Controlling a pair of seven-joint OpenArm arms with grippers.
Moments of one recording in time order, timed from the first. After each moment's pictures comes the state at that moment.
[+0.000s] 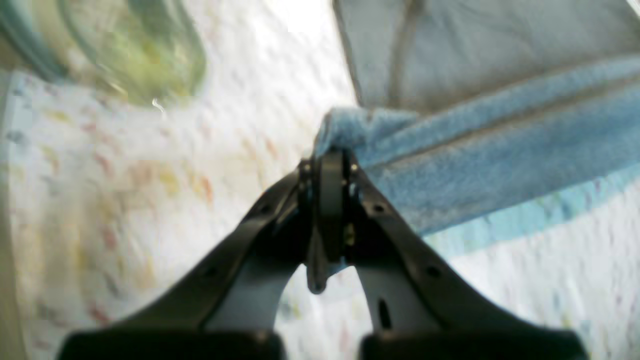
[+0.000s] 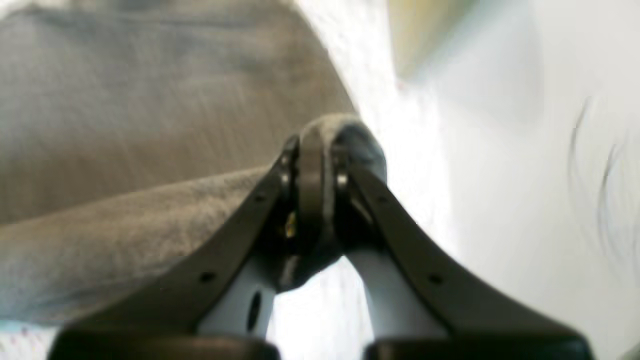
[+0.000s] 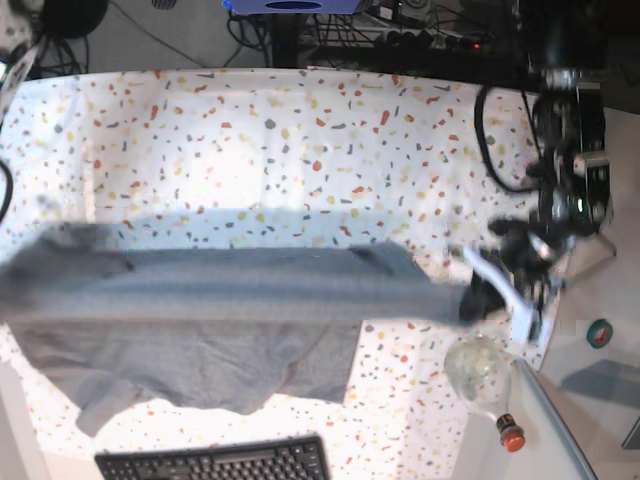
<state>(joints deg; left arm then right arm) -2.4 -18.4 -9.1 92.3 -25.4 -21.7 37.5 20.6 26.2 27.0 70.4 10.6 23.6 -49.4</state>
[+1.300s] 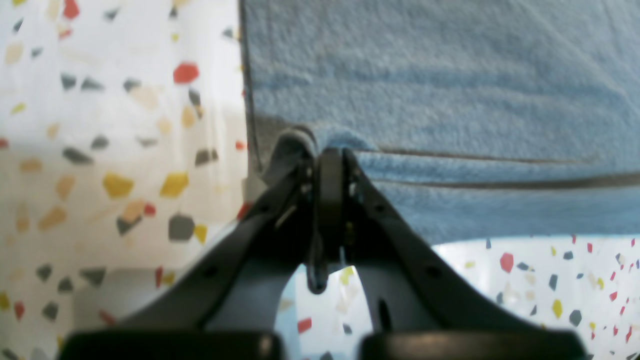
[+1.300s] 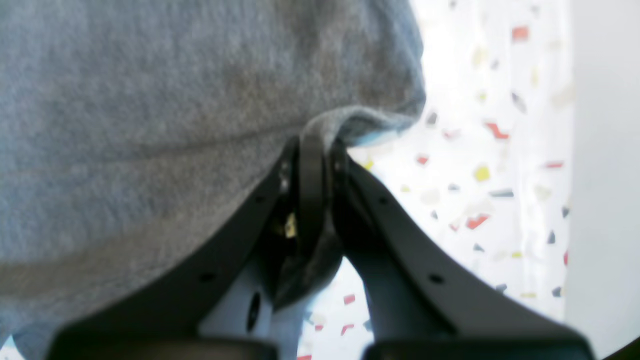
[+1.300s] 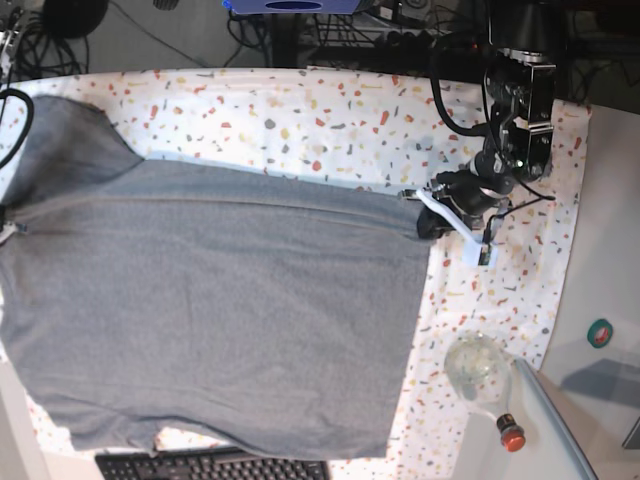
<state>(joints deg) 6.8 -13.4 -3.9 79.1 -25.3 -16.6 30.9 8.9 27.0 24.0 53.9 9.8 22.9 -39.3</state>
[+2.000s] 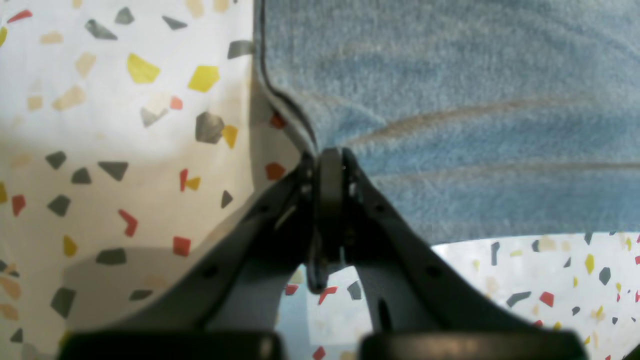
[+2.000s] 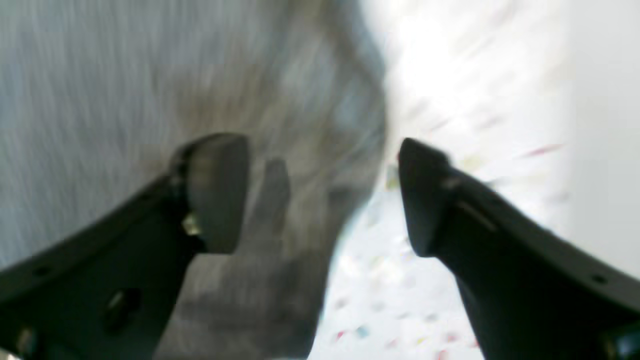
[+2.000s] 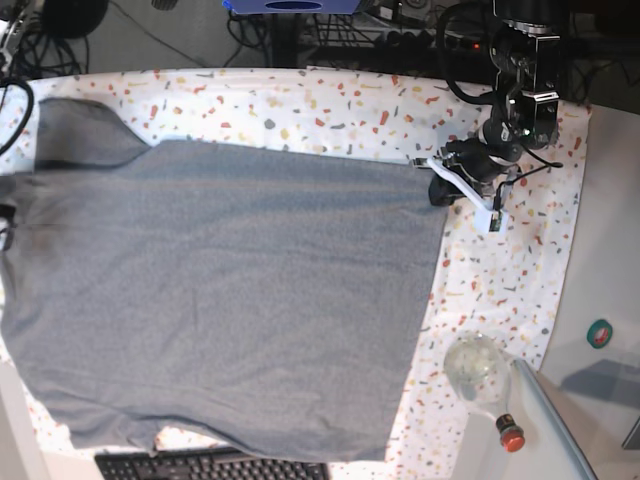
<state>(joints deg) 12.3 -13.8 -6.5 79.7 -25.4 -16.7 30.3 5.9 26.2 30.4 56.3 9.8 22.7 -33.6</state>
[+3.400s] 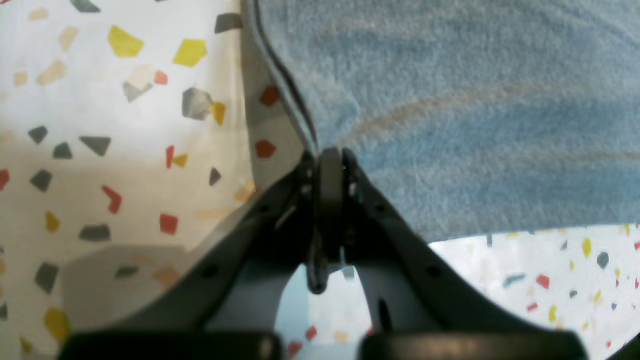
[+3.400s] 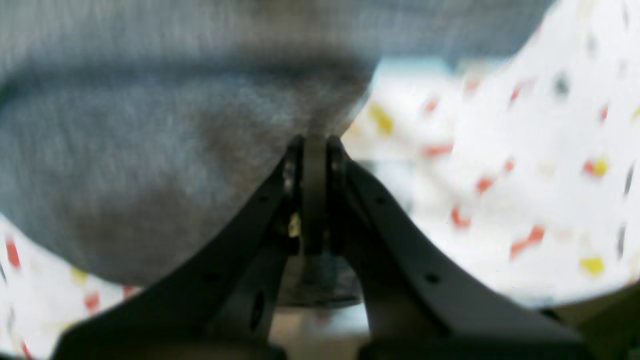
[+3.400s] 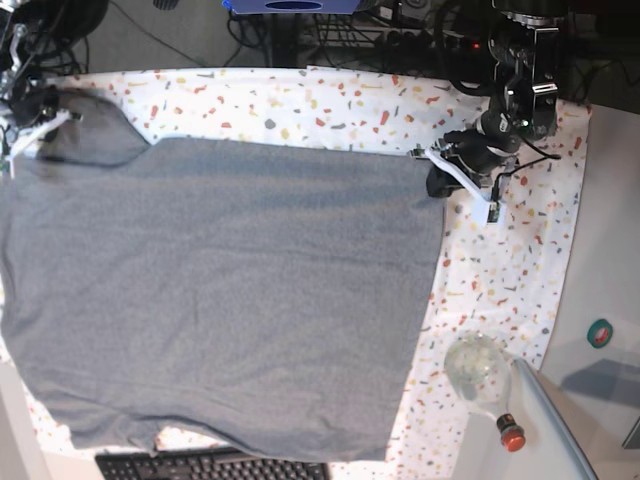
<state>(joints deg) 14.9 -13.7 -6.6 81.4 -25.6 -16.7 30.3 -18.5 11.2 31.6 76.0 10.7 22.4 -39.8</state>
